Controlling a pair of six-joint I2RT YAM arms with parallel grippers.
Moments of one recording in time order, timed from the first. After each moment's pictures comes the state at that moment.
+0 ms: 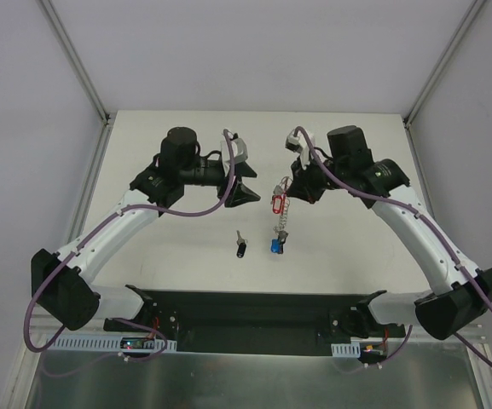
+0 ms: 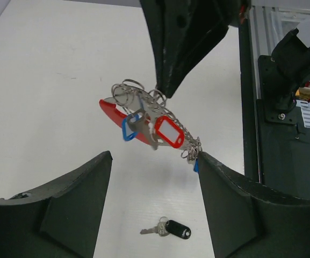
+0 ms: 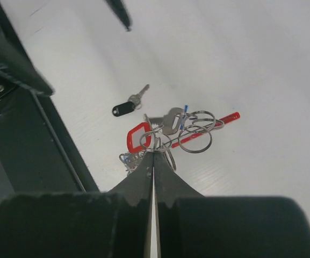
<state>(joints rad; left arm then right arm) -0.55 1.30 1.17 -0.19 0.88 0.22 0.52 1.29 1.40 -0.85 -0.55 -0.27</state>
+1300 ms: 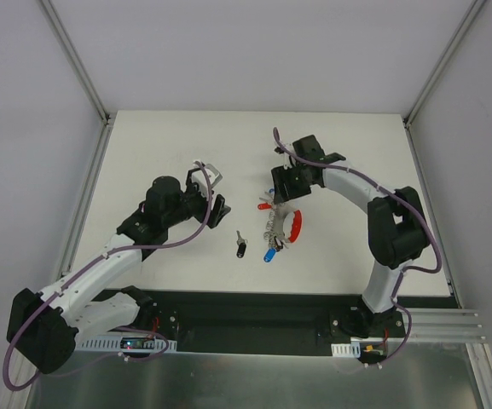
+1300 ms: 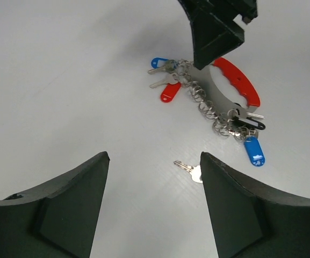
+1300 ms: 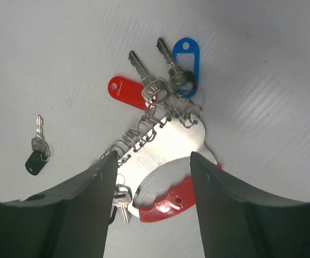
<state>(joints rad) -0.55 1.00 0.69 -0.05 0.29 0.07 0.45 1.84 1.31 -0.52 -0.32 0.05</state>
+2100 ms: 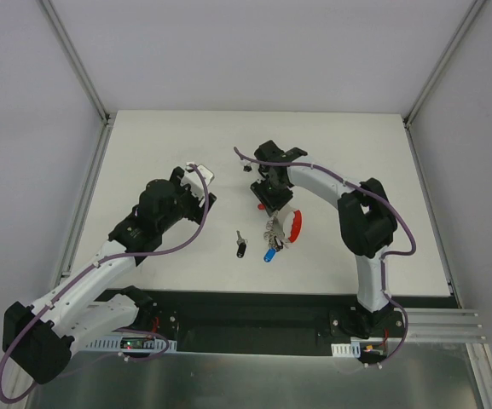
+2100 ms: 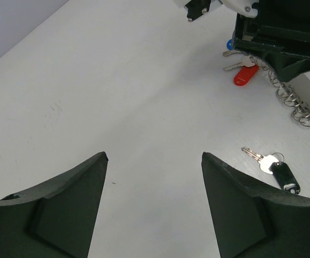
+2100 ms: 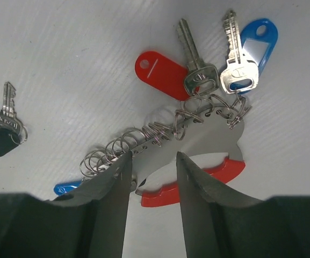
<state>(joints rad) -0.55 0.92 0.69 -0.15 0.00 0.25 0.65 2.03 1.62 -0.90 -0.07 -0.07</state>
